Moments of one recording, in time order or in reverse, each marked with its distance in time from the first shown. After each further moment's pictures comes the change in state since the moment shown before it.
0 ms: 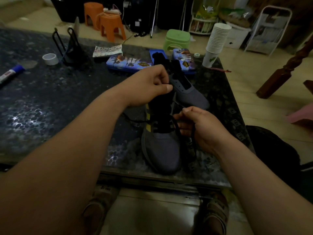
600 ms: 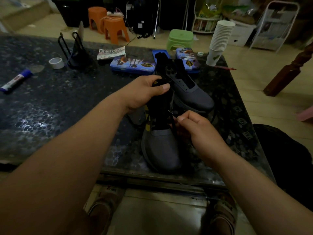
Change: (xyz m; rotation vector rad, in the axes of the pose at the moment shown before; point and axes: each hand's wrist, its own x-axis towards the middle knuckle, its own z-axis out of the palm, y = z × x) left_hand 0.011 -0.038 0.015 -0.521 -0.028 -0.092; right_hand -0.017 0.025 0.010 -0.193 -0.043 -0.176
